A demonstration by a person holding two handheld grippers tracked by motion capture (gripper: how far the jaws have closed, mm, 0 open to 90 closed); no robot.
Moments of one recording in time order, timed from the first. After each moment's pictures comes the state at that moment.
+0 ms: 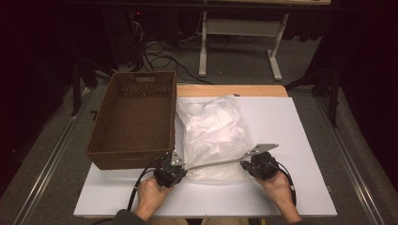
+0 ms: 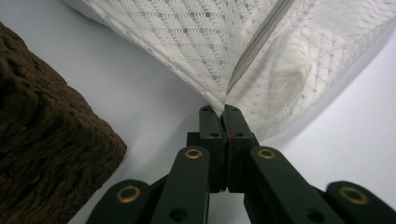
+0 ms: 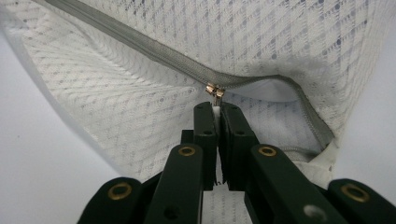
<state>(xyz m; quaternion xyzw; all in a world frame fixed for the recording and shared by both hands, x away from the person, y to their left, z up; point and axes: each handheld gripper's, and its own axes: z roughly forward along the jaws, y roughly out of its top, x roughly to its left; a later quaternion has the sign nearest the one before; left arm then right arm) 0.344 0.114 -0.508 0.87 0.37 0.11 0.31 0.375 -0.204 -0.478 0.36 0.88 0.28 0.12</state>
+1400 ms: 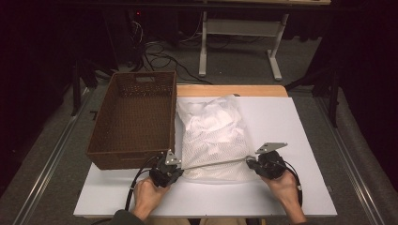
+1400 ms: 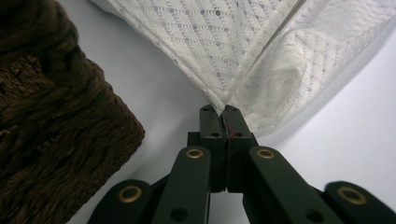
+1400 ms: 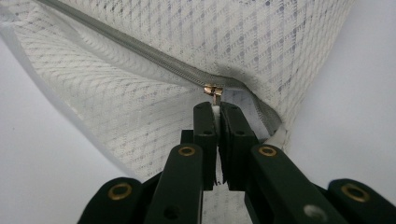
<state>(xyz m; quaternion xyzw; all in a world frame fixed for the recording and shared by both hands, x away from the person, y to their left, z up) 0.344 0.127 -0.506 0.86 0.38 0.10 0.32 0.376 -0.224 -0.472 0.38 0.87 0.29 0.12</state>
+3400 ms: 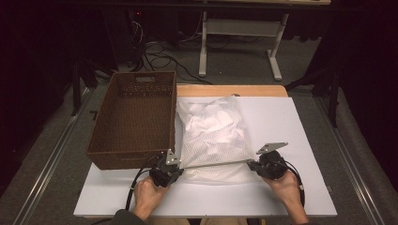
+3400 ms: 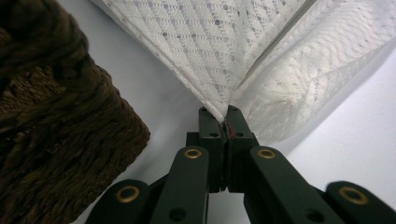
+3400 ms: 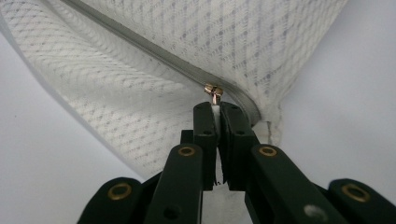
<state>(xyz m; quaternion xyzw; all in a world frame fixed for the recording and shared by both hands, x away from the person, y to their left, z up) 0.343 0.126 -0.505 0.86 0.39 0.12 0.31 0.377 -0.228 -0.473 0.38 0.88 0.28 0.10</state>
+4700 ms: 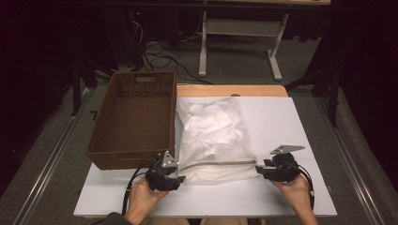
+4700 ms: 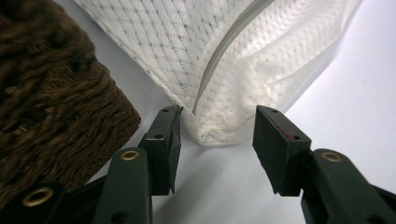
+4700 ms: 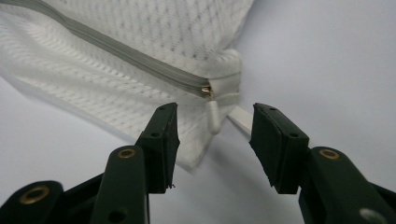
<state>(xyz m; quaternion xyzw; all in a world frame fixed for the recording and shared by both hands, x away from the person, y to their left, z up) 0.323 0.133 -0.479 0.86 0.38 0.11 0.33 0.366 -0.257 -0.470 0.43 0.84 0.30 0.12</state>
